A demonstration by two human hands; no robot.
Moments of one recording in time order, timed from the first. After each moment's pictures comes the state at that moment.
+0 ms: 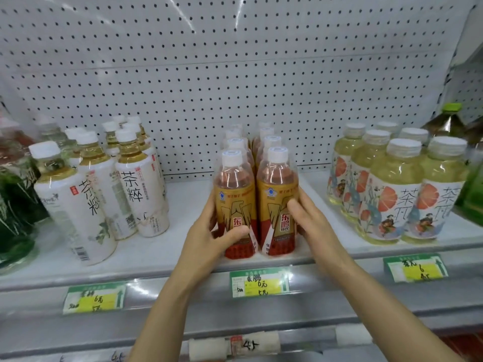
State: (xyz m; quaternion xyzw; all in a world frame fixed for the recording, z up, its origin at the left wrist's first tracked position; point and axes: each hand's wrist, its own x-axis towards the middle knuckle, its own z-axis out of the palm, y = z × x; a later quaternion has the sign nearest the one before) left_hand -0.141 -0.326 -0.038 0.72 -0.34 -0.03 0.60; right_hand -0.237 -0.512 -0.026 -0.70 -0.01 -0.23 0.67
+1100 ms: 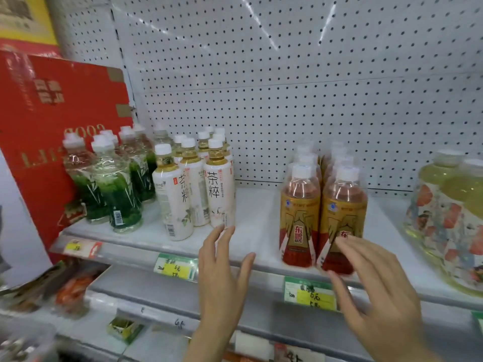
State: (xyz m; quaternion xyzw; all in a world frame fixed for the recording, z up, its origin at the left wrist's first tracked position) left_hand -0.189 -0.273 -0.083 0.84 -0.11 0.37 0.38; right_hand -0.277 -0.489 -0.055 -0.81 -0.13 -0.56 0.12
